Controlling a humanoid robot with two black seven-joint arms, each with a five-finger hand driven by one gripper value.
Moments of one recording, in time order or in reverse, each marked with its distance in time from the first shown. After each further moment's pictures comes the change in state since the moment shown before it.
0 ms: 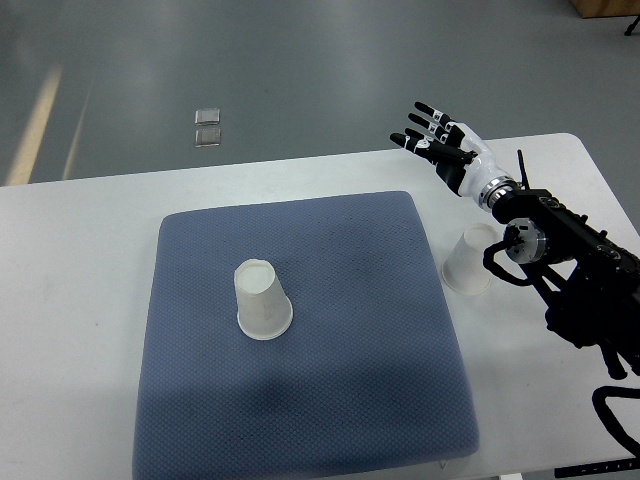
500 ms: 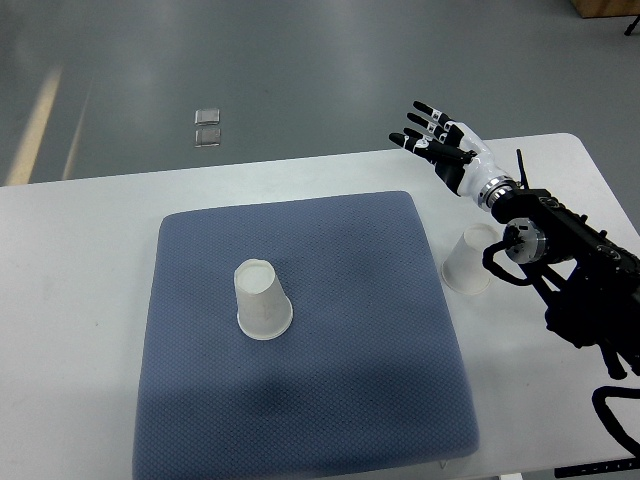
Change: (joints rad) left arm 0.000 0.000 0.000 0.001 0.000 -0.001 0.000; right arm 0.000 0.000 0.001 0.006 0.000 0.003 0.000
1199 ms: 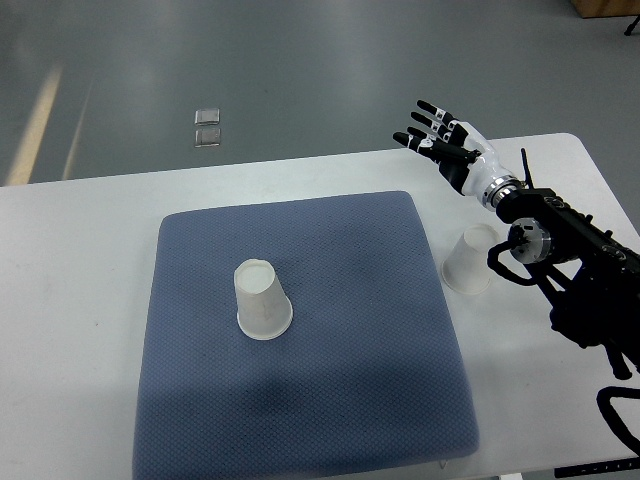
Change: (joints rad) left arm 0.000 0.000 0.001 -0.002 0.001 0.001 0.000; right arm -0.004 -0.016 0.001 0.006 0.000 0.007 0.002
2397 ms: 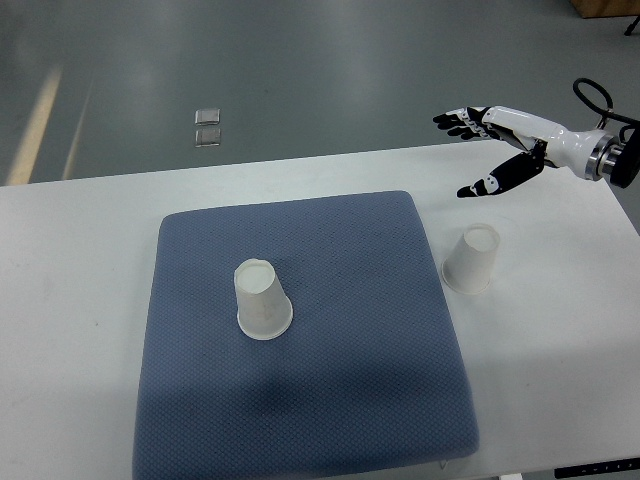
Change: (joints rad) left arm 0.000 0.000 0.000 0.000 0.000 0.000 0.000; right arm 0.129 -0.617 -0.434 0.413 -0.621 0.214 0.164
